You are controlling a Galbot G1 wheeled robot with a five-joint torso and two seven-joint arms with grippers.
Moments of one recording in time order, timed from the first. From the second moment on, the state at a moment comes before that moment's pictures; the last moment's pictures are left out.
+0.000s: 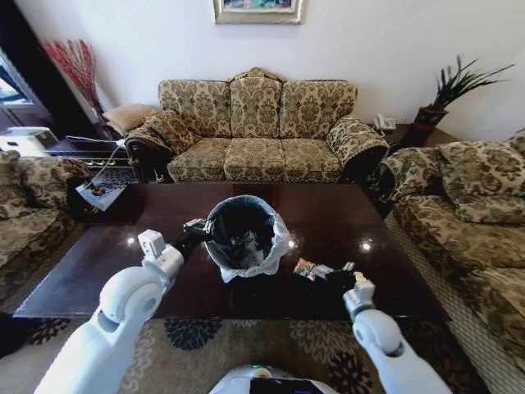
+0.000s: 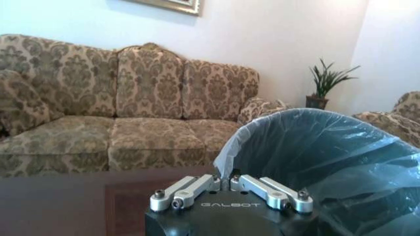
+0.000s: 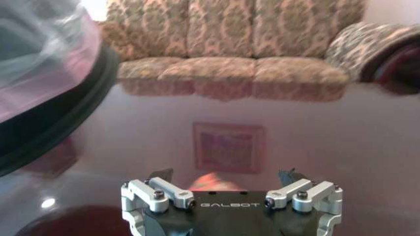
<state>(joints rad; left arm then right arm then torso) 1.29 -1.00 -0.60 -2.38 -0.76 0.56 -0.10 -1.40 1.13 0.31 1.86 0.39 -0.14 0.09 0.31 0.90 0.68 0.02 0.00</state>
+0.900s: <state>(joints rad) 1.29 -1.00 -0.61 -2.37 -0.76 0.55 -0.09 -1.33 1.19 0.22 1.75 0.29 -0.07 0.21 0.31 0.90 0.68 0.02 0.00</state>
